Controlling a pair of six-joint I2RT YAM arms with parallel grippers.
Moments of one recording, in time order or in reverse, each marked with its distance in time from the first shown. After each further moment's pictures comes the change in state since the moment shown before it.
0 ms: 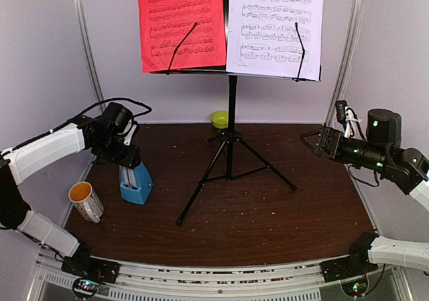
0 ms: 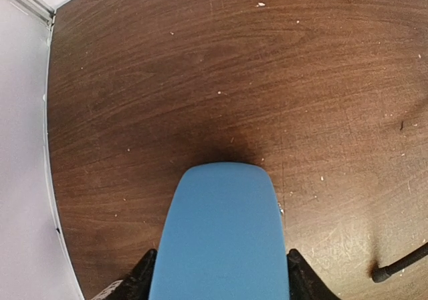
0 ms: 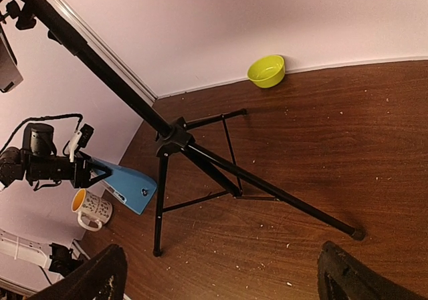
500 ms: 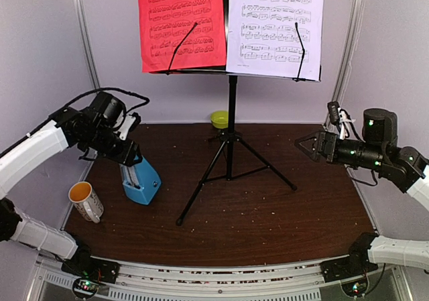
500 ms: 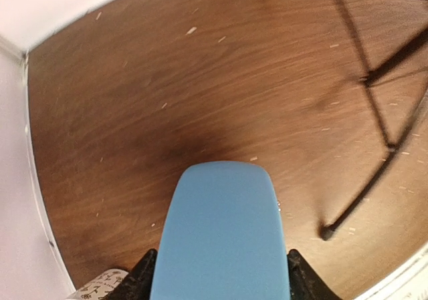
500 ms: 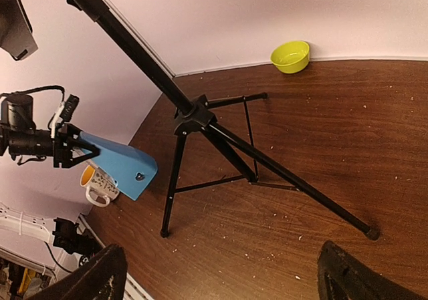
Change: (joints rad) left arm -0.075 -0.122 0.089 -0.154 0.097 0.003; right arm 0.000 0.026 0.000 0.006 -0.107 -0.055
